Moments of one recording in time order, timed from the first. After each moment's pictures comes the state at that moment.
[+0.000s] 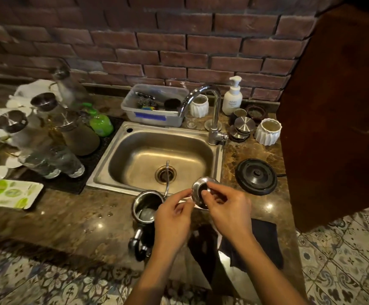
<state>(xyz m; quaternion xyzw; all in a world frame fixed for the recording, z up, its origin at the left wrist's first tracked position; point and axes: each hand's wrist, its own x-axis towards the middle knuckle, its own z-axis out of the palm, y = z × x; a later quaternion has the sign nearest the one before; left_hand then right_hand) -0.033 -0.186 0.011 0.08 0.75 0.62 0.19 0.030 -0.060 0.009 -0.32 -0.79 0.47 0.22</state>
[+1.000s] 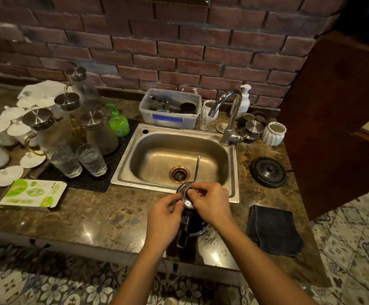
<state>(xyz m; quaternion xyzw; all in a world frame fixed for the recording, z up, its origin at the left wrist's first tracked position) -0.101 -0.325 -0.010 0.12 0.80 0.55 0.22 -0.046 -0.193 0.011 -0.35 -0.83 0.42 0.13</state>
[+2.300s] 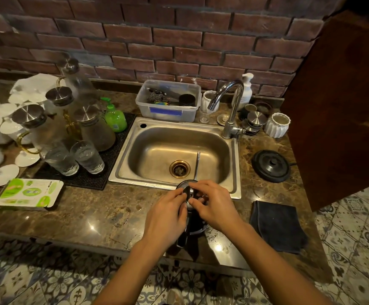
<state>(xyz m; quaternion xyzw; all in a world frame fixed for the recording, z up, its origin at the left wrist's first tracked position) -0.116 -0.320 -0.024 0.38 0.88 0.26 0.09 -0.035 -0.171 -0.007 -0.21 -0.91 0.34 0.08</state>
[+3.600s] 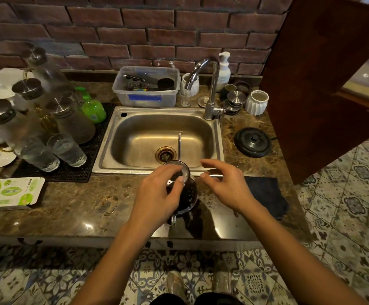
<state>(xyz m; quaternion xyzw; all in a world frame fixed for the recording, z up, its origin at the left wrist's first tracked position) -0.088 -0.313 0.035 0.41 0.83 0.38 0.07 0.026 -0.142 0.008 -0.29 -0.82 0.47 0.14</state>
